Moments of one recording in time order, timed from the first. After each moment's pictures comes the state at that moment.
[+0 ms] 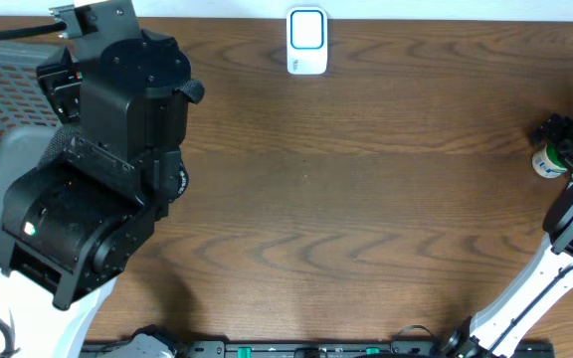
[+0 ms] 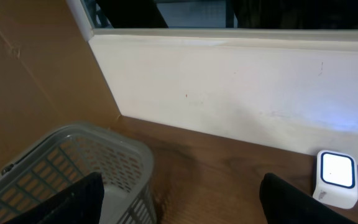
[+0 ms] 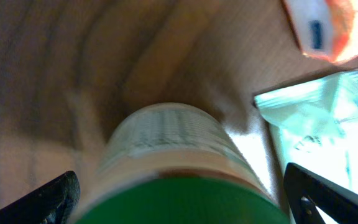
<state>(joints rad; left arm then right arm) -0.55 1.35 2.00 -1.10 -0.90 -0.25 -0.56 2.32 1.91 -1.06 0.10 0.39</state>
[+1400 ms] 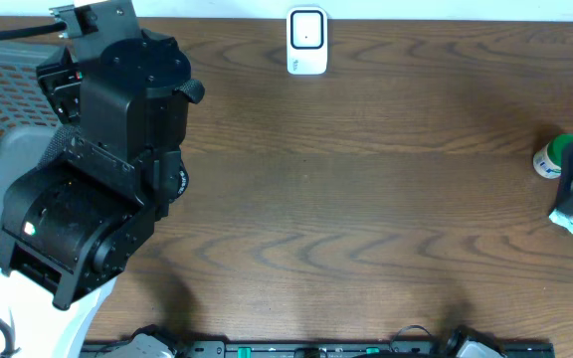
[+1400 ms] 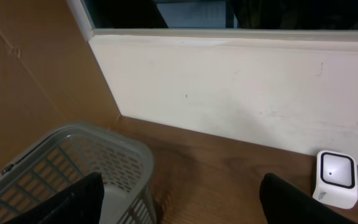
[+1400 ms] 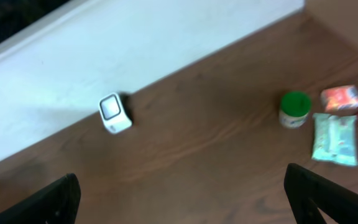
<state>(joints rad) -0.55 1.35 2.00 -1.10 -0.90 -0.25 -0.47 1.08 2.15 -1.57 -0.34 0.20</state>
